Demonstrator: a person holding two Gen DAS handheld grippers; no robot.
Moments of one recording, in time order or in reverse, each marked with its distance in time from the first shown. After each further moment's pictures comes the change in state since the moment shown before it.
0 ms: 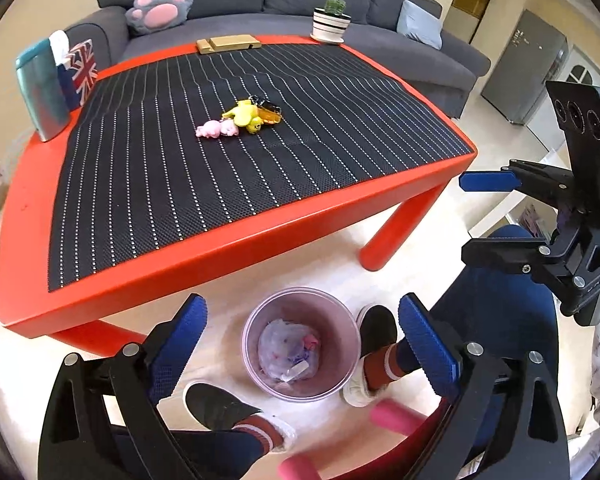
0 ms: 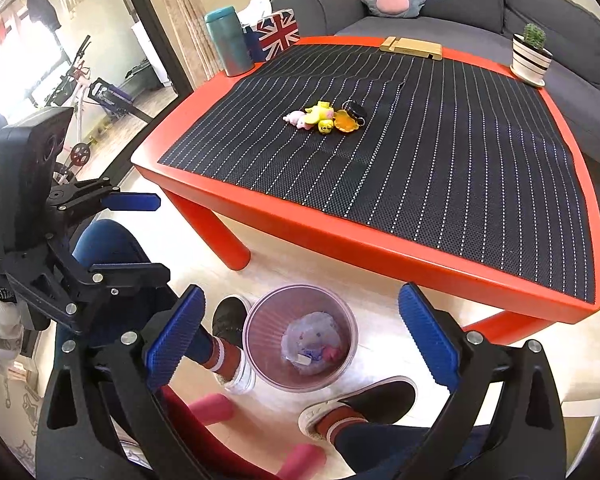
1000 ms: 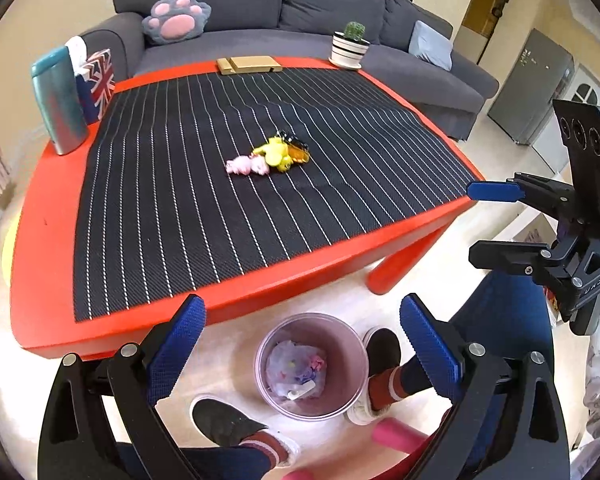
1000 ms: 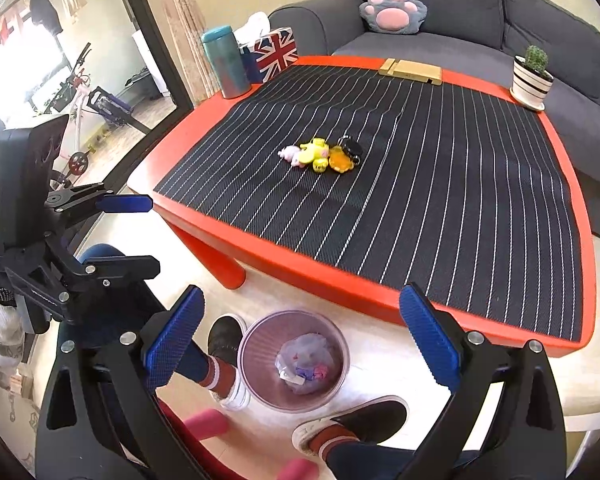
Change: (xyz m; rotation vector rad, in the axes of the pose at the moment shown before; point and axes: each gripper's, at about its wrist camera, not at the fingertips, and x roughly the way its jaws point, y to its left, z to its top) left arm -0.013 0.026 0.028 -0.040 -0.055 0.007; right arm -0.004 -0.006 0.037 -0.018 -0.045 -0.017
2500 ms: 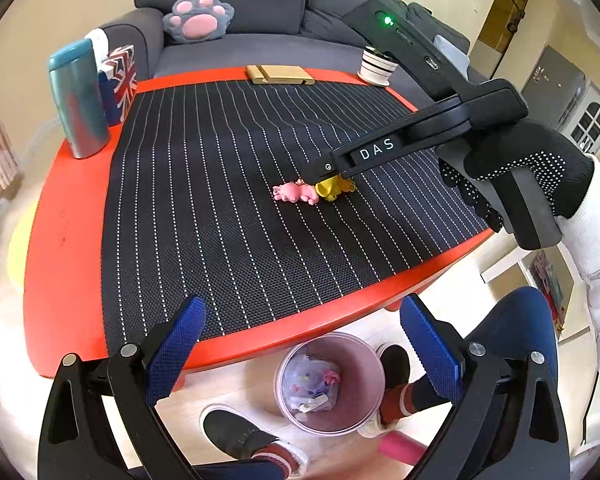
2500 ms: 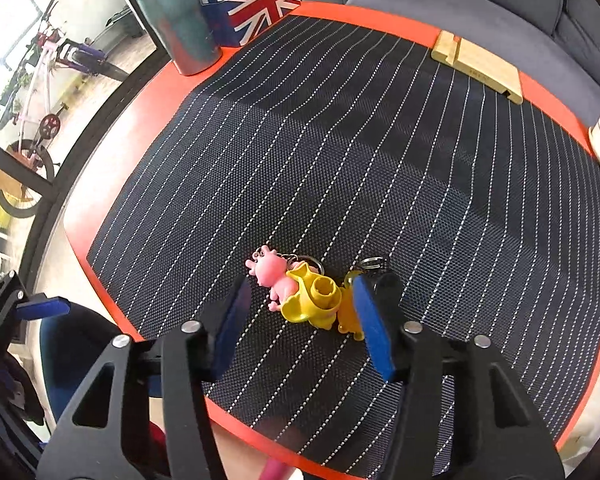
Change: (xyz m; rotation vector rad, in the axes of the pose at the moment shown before) left arm -0.001 0.042 0.023 -0.049 -0.021 0.013; right arm 0.157 0.000 0.156 -0.040 0.304 -0.027
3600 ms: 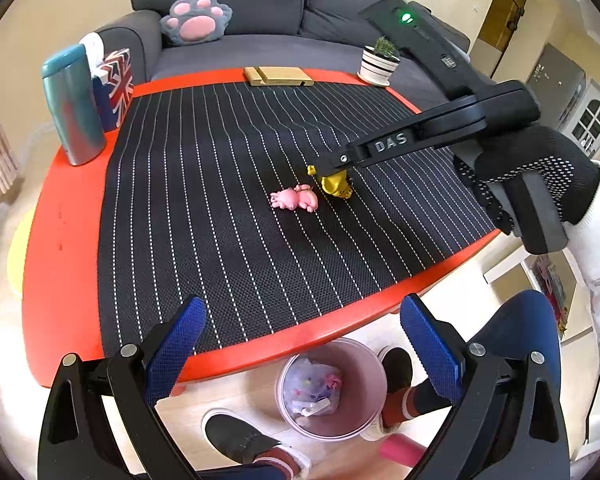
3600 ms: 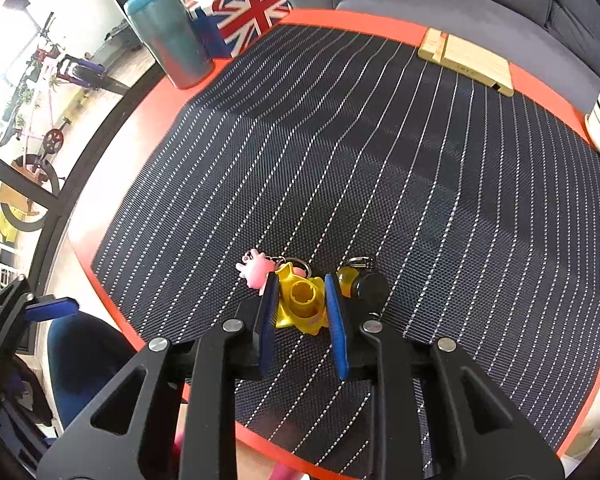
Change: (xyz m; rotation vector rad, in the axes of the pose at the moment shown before) left arm 0.008 -0.004 0.009 0.013 0.000 0.011; right arm -0.016 -0.014 -0.003 0.031 -0.049 0.029
